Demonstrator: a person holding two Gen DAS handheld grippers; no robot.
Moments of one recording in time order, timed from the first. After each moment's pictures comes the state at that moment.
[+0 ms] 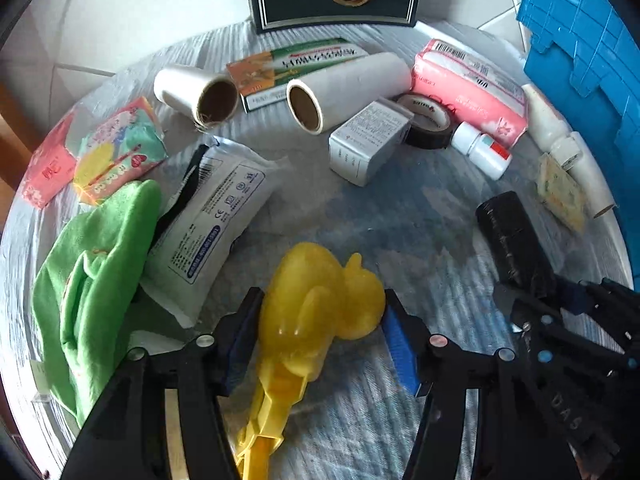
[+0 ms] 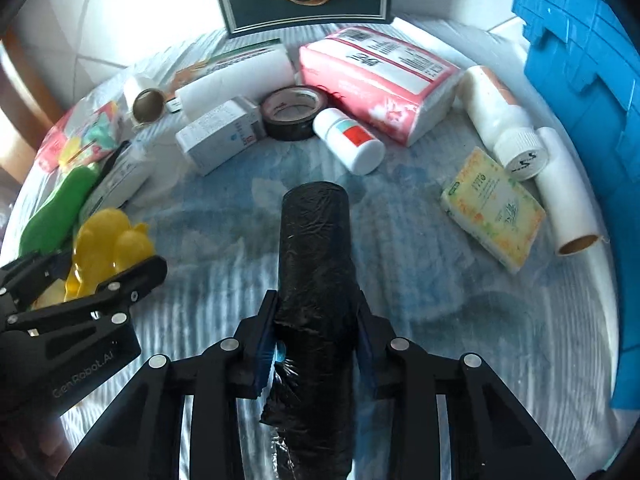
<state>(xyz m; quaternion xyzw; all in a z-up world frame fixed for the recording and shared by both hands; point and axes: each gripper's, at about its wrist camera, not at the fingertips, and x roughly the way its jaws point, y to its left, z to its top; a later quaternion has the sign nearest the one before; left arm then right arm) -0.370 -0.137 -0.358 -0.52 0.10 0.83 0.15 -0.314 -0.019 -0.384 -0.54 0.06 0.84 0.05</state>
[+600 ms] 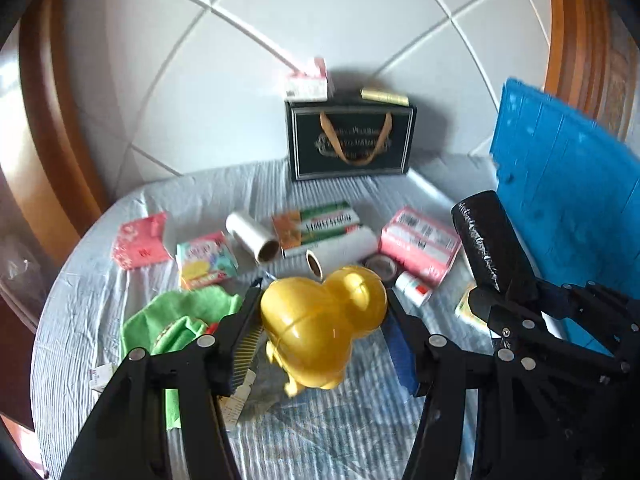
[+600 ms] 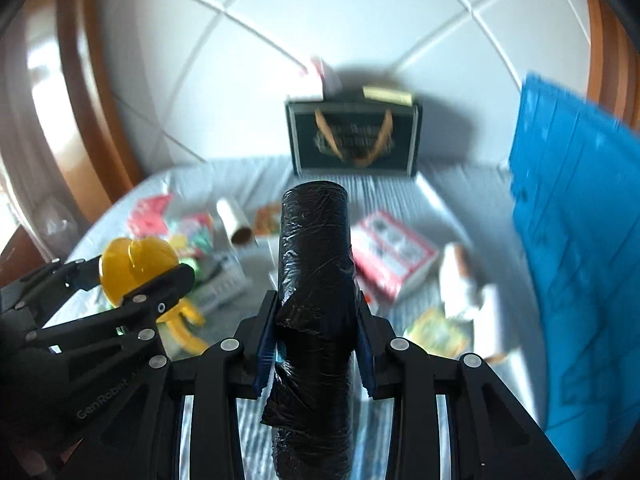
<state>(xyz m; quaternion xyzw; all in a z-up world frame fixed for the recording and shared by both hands) -0.293 -0.140 -0.180 -0.35 0.04 0.93 0.11 -0.265 -0.030 -0.212 -0.36 0.02 0.93 -0.03</state>
